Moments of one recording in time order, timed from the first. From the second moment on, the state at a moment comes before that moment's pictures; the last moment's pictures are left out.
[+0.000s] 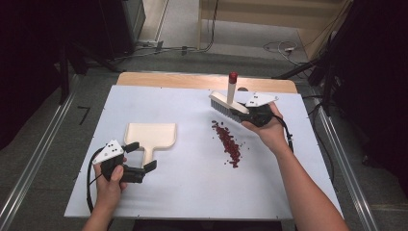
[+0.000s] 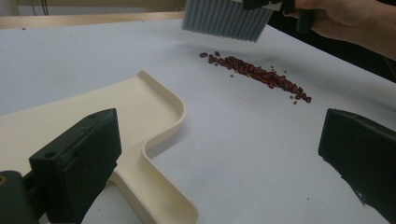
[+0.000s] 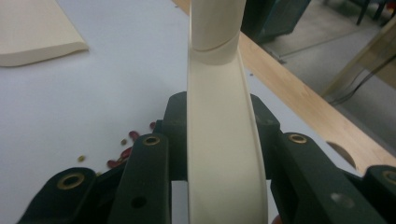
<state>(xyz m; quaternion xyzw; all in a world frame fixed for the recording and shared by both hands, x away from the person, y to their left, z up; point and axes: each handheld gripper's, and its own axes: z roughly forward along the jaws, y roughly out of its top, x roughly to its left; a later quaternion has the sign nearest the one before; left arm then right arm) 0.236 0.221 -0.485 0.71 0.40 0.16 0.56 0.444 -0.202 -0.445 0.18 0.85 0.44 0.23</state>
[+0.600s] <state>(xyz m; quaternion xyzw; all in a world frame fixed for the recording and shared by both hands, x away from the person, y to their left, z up) 0.236 0.221 -0.486 0.71 0.40 0.16 0.56 0.436 -0.208 -0.468 0.10 0.88 0.44 0.15</state>
